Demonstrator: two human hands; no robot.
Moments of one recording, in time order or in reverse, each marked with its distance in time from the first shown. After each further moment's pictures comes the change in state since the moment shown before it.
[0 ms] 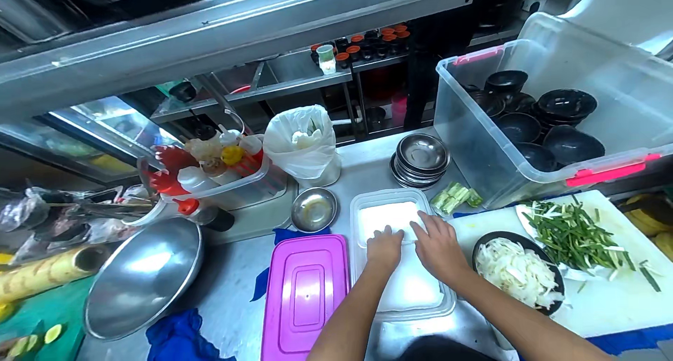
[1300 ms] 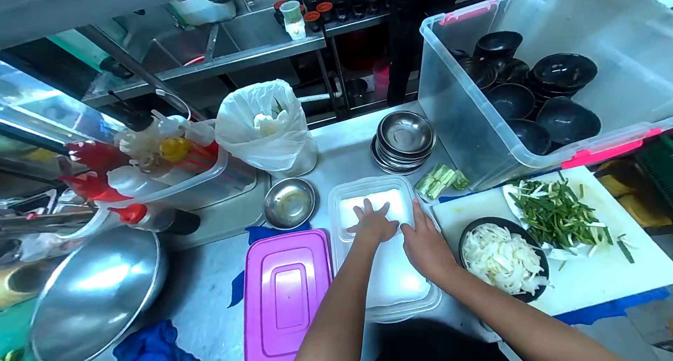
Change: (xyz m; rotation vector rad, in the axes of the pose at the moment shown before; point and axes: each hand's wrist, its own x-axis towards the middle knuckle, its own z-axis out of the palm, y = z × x) left_hand 0.040 0.016 -0.031 -0.235 -0.172 -0.229; right_hand 0.000 -0.009 -0.012 0.108 -0.311 0.200
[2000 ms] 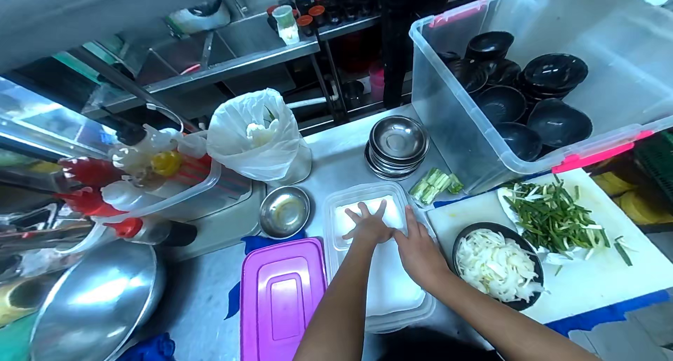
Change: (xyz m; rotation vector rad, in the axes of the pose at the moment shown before) left_hand 0.021 0.016 0.002 0.107 -0.026 -0.056; right_hand 0.003 0.001 -0.003 -0.006 -0.086 0.015
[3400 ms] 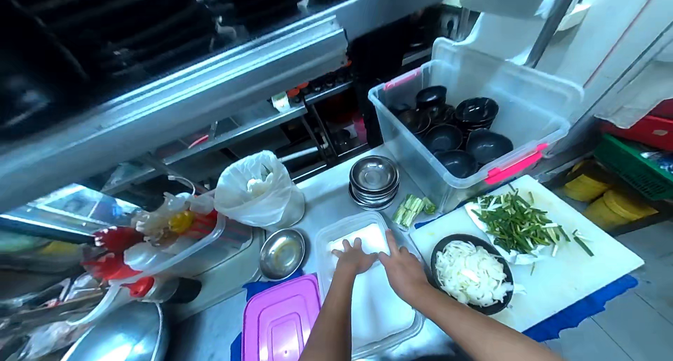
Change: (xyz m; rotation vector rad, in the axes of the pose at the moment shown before) left_hand -0.016 -0.022 -0.008 0.039 0.023 0.008; right_hand 0.001 -0.005 -0.015 0.075 -0.113 0.086
